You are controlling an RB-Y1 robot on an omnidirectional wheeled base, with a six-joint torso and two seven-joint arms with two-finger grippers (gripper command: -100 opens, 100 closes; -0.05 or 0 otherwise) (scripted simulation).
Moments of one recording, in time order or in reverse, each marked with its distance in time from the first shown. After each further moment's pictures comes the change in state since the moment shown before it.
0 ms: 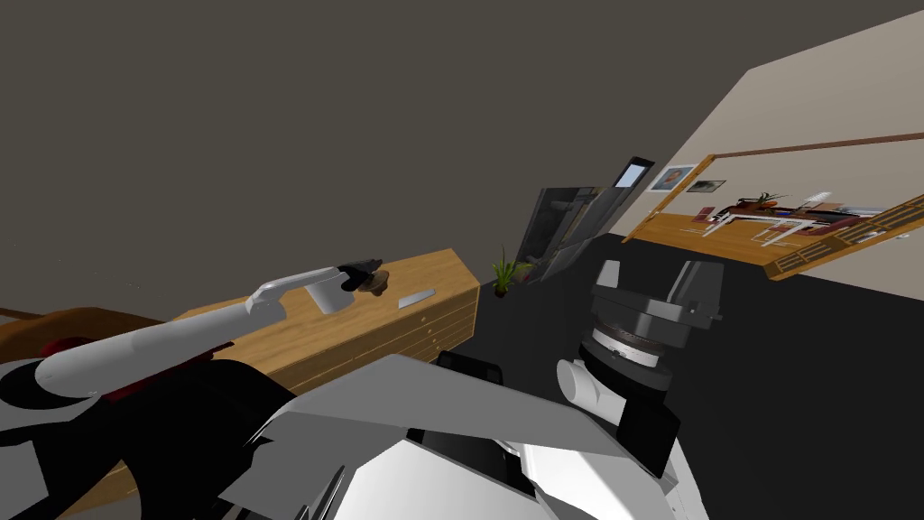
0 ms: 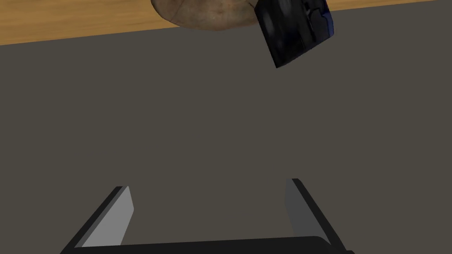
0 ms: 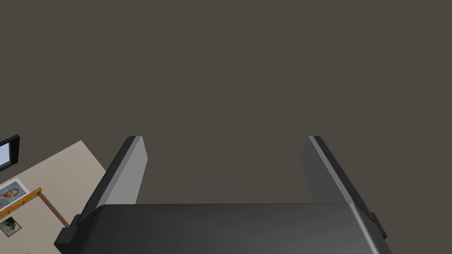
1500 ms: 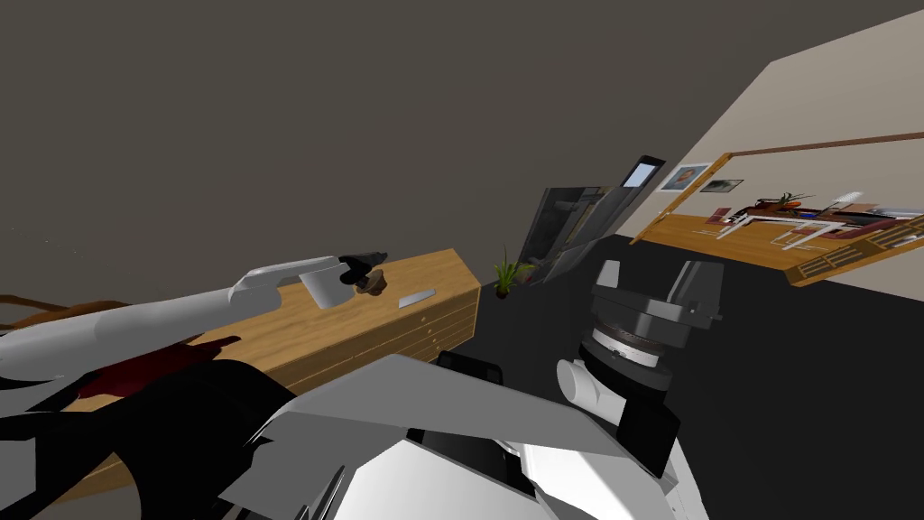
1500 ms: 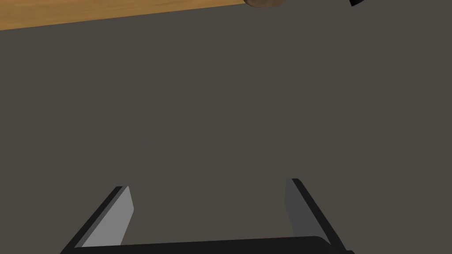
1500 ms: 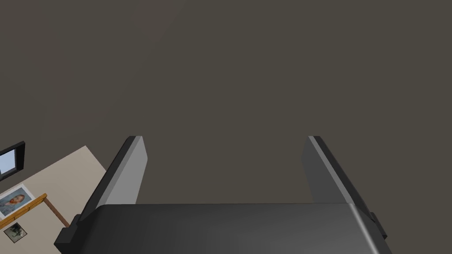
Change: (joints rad) left arm 0.019 0.123 0.103 -0.157 0.132 0.127 0.018; right arm 0.000 0.000 0.000 0.000 0.000 0.000 0.000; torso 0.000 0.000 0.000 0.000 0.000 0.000
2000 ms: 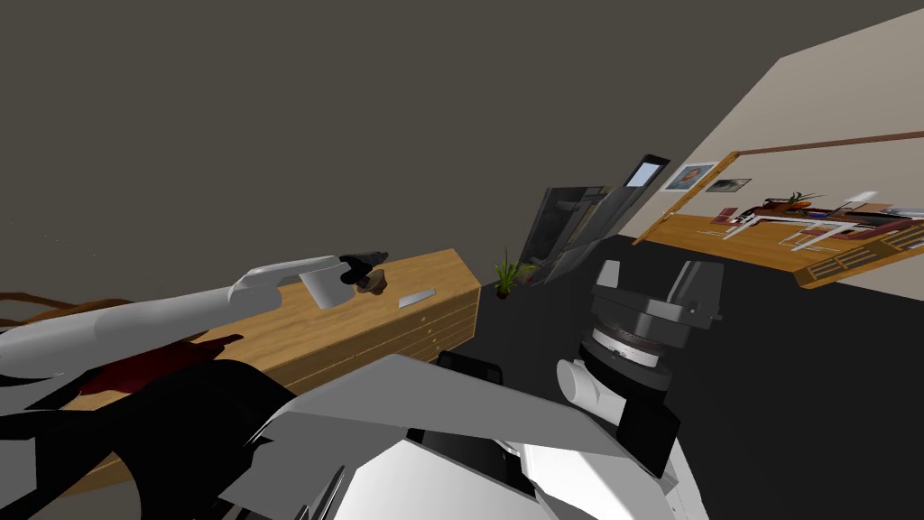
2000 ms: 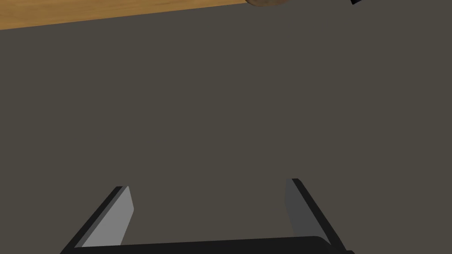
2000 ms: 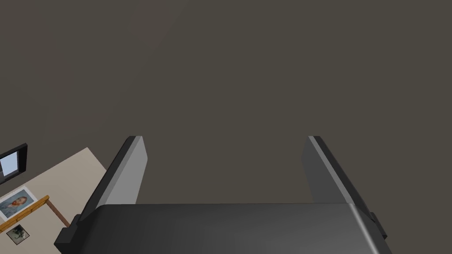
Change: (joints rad) left arm -0.007 0.012 -0.003 -0.013 0.007 0.014 0.006; right arm 0.000 0.000 0.000 0.000 0.000 0.000 0.000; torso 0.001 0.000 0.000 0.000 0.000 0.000
